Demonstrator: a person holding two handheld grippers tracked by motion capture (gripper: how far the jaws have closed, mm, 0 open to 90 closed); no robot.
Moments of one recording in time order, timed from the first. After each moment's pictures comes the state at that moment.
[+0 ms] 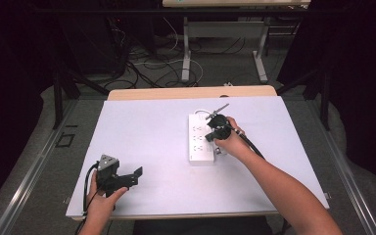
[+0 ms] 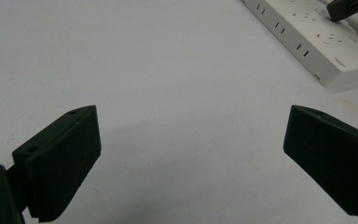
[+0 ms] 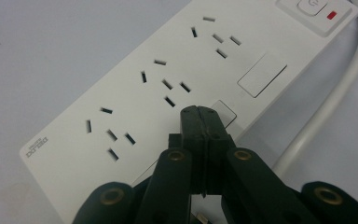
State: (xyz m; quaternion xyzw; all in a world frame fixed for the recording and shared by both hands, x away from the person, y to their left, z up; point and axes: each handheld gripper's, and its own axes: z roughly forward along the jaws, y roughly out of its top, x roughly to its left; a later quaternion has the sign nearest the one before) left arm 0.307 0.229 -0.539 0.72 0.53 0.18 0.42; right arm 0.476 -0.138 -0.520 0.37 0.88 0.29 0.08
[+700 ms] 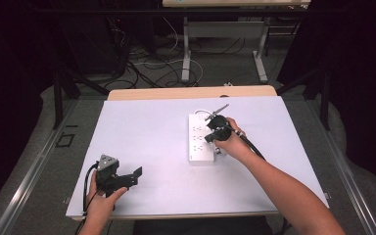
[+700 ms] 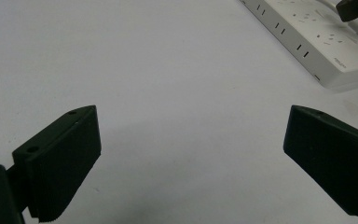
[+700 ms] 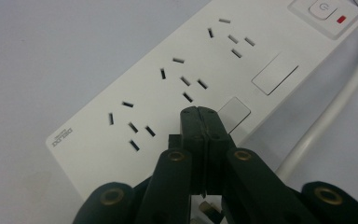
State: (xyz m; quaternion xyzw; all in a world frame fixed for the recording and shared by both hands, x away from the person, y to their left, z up) left arm 0.307 0.229 -0.539 0.72 0.53 0.18 0.42; right arm 0.465 -0.136 -0.511 0.36 0.88 0.29 0.07
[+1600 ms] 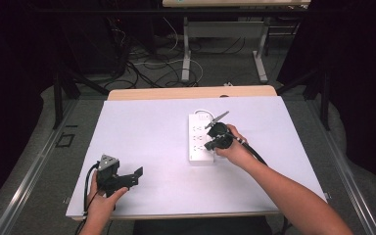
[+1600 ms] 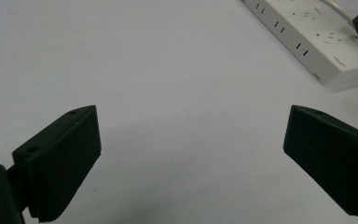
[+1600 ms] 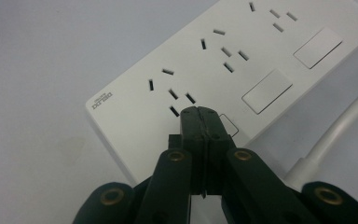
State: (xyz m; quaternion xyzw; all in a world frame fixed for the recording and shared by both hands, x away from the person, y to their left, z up) left arm 0.307 0.227 -0.540 0.72 0.53 0.18 0.42; right arm 0.440 -0.136 -0.514 0.34 0.89 0.29 0.06
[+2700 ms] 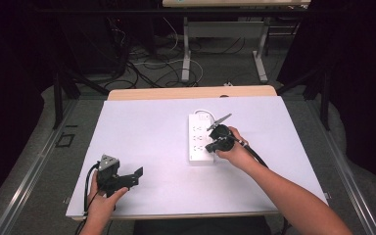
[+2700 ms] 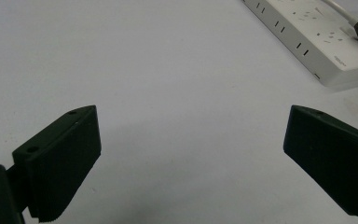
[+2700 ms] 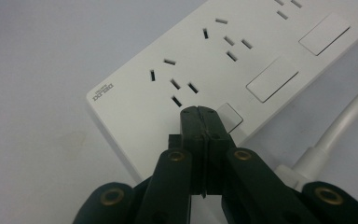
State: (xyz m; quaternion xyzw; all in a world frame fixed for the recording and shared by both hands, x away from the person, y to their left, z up) left arm 0.306 0.227 -0.540 0.72 0.53 0.18 0.42; right arm 0.437 -0.143 -0.520 0.34 0.89 0.30 0.05
